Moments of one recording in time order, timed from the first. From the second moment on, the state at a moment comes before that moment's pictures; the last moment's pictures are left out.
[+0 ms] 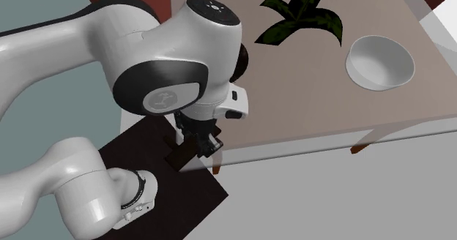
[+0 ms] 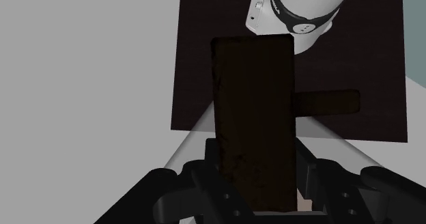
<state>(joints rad) -0.12 -0.63 -0.11 -2.42 -0.20 1.48 -0.24</state>
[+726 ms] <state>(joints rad) -0.12 -0.61 -0.10 -2.26 -0.19 1.34 -0.25</state>
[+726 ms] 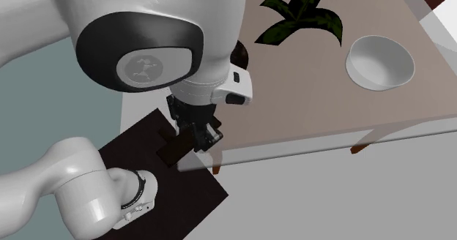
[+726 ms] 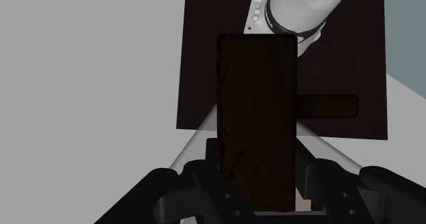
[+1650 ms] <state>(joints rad) -0.07 -0.35 -0.01 -1.95 -0.10 1.27 -0.15</state>
